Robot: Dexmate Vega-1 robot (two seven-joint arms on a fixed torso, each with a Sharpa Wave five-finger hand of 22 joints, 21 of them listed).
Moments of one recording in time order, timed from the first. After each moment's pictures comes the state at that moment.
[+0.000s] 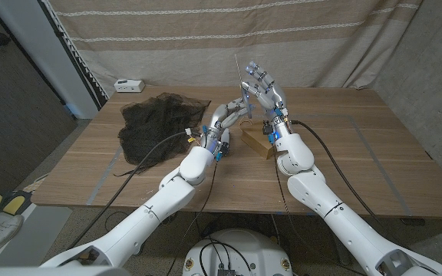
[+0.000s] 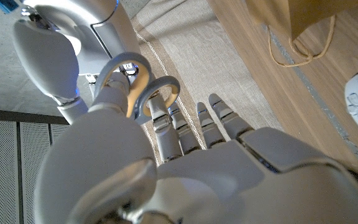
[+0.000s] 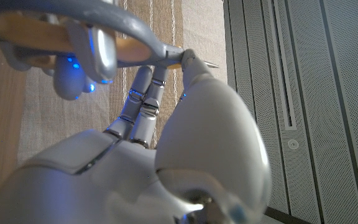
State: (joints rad) left arm 0.91 0.38 0.60 -1.61 -0.17 -0.30 0.27; left_hand 0.84 0.05 0.38 -0.14 0.21 1.06 -0.06 0.26 0.20 0.47 -0.19 0.23 0.20 0.27 -0.04 0.19 0.18 0.30 -0.04 0.20 0.18; right arm -0.95 -0.32 -0.49 -1.66 0.50 0.49 -0.11; right_hand 1.53 0.10 0.16 -0.15 0.22 0.48 -0.11 0.22 0.28 0.65 -0.19 0.24 0.26 0.82 0.00 0.45 0.75 0.24 -0.04 1.40 0.18
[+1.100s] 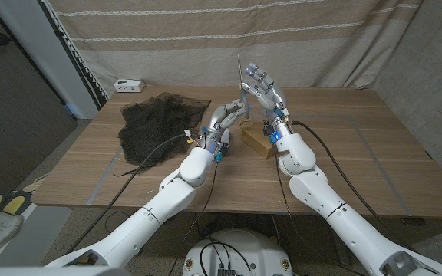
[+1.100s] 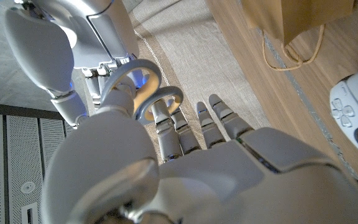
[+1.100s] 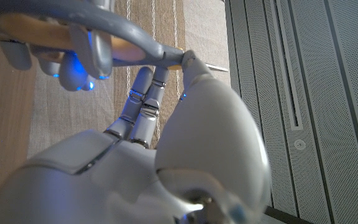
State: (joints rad) left arm 0.93 0.38 0.59 -1.65 -0.21 -0.25 0.28; left_hand 0.81 0.11 0.37 -0.13 0.21 0.85 -0.10 0.47 0.56 0.51 -0.20 0.25 0.25 0.27 -0.04 0.19 0.19 0.29 -0.04 0.21 0.19; right arm -0.96 -0.34 -0.49 -1.70 0.53 0.45 -0.10; right_hand 1.52 0.11 0.16 -0.14 0.22 0.47 -0.10 0.22 0.28 0.64 -0.19 0.24 0.26 0.81 0.00 0.45 0.74 0.23 -0.04 1.40 0.18
